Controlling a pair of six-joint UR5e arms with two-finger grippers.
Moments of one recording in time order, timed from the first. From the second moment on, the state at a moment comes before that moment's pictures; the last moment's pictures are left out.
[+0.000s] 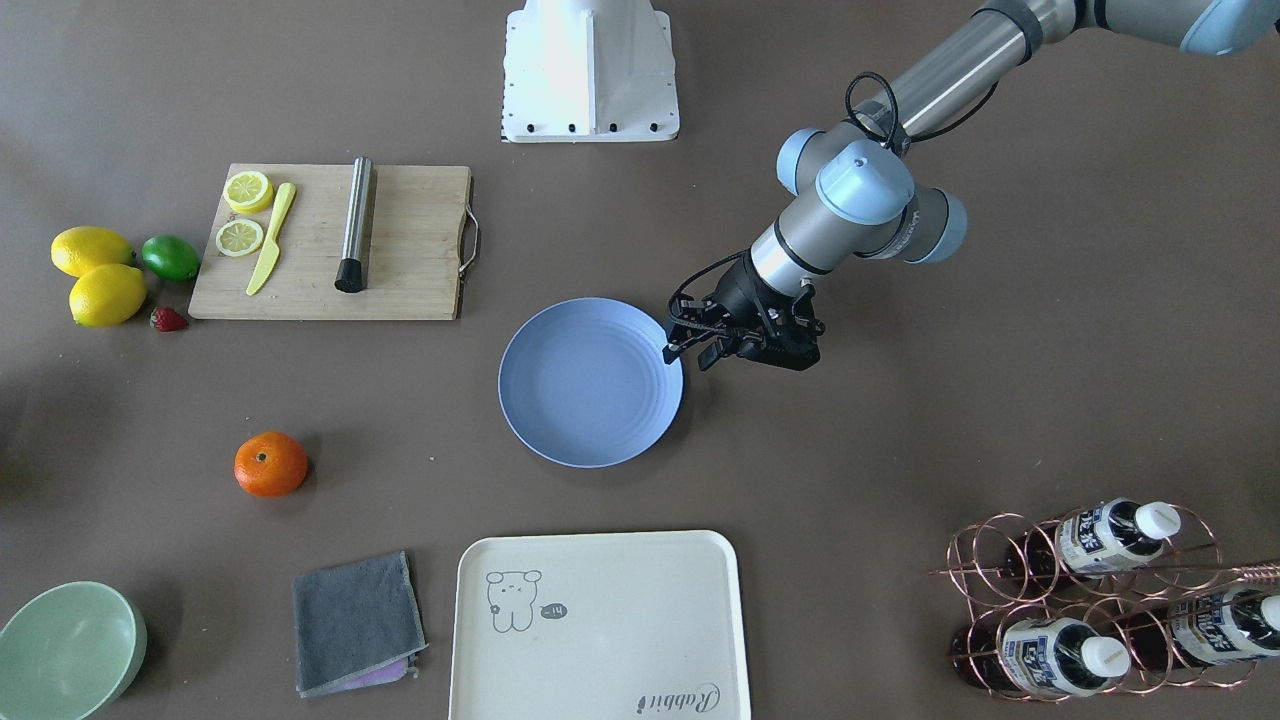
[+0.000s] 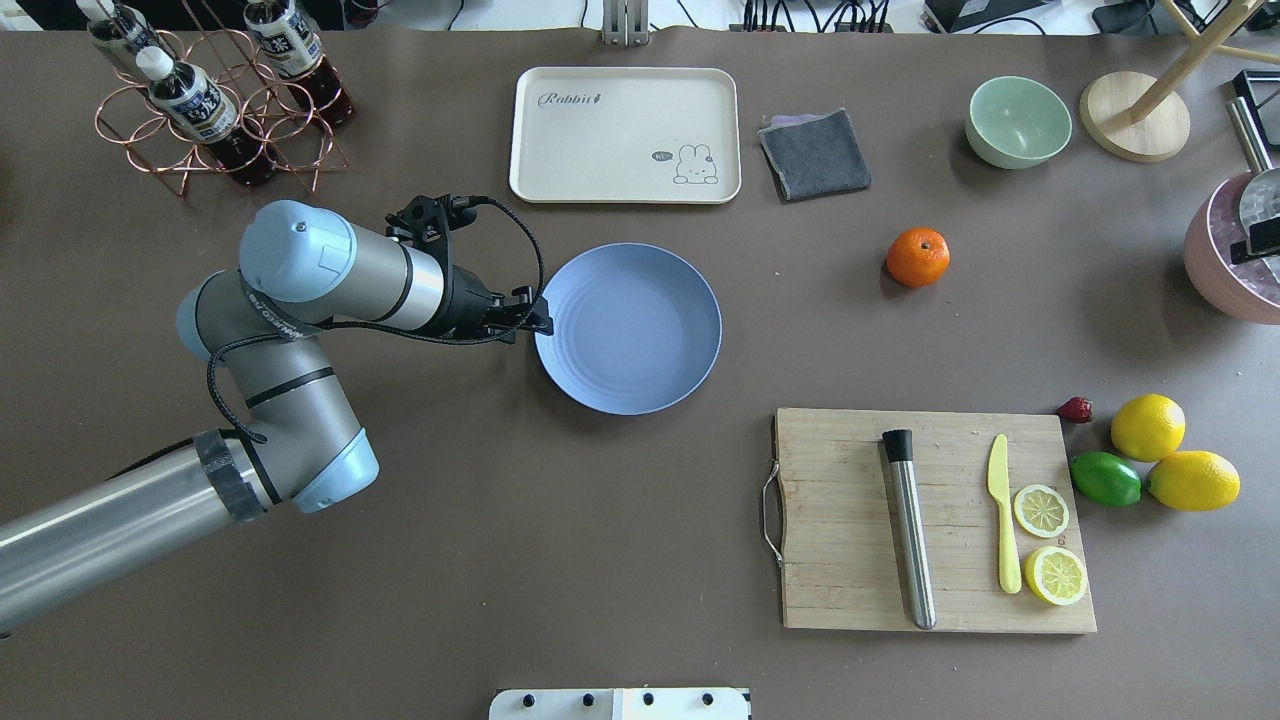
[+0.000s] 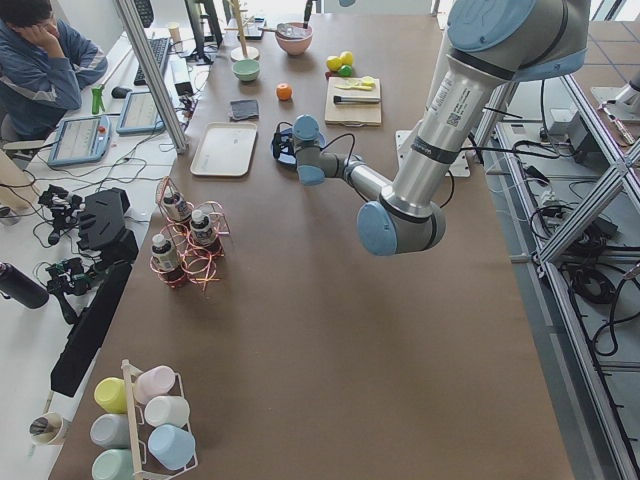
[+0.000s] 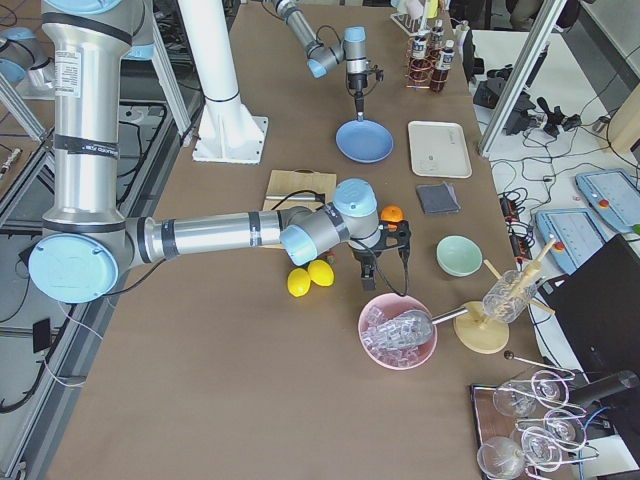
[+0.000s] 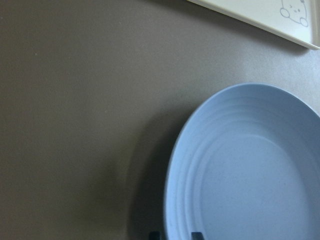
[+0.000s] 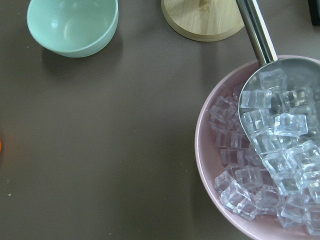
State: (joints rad) left arm -0.64 -2.13 -1.41 -2.45 -2.01 -1.39; right arm 1.30 -1.64 1.76 -1.13 2.25 0.62
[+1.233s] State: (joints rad) left arm -1.38 -1.71 -1.51 -2.07 -2.49 -0.33; right arm 0.98 -1.13 1.56 -1.51 2.14 0.78
